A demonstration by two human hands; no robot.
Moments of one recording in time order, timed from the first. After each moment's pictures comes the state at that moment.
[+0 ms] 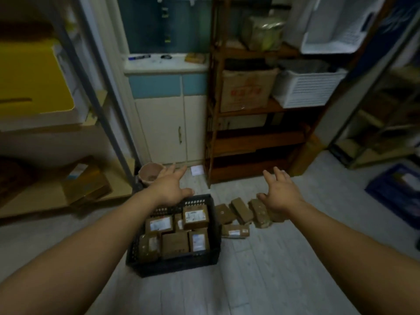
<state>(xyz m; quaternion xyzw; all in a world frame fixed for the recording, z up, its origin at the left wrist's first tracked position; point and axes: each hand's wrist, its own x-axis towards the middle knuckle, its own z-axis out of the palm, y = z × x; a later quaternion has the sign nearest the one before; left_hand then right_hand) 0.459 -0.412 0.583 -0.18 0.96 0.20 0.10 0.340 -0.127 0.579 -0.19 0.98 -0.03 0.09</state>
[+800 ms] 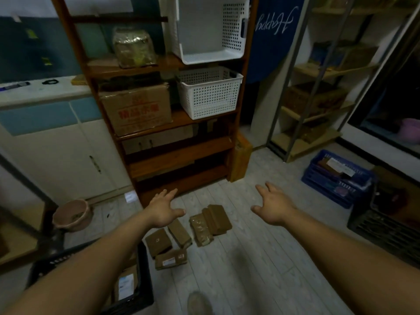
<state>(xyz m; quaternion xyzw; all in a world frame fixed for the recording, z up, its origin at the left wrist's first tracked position) 0.214 -0.110 0.549 -0.12 0.94 0.27 0.19 0.153 0.202 0.576 -0.11 0.98 -0.05 0.15</state>
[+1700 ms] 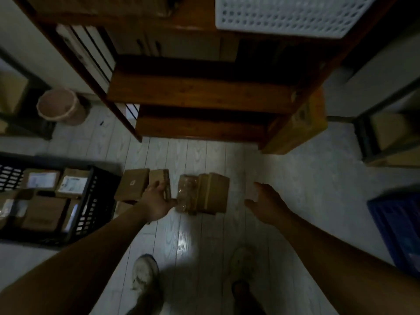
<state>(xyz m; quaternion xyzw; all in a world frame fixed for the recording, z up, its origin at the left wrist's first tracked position) -0.072 -0.049 0.279 -0.41 0.81 0.33 0.25 -0.264 0.182 0.269 -0.23 0.88 -0.07 0.41</state>
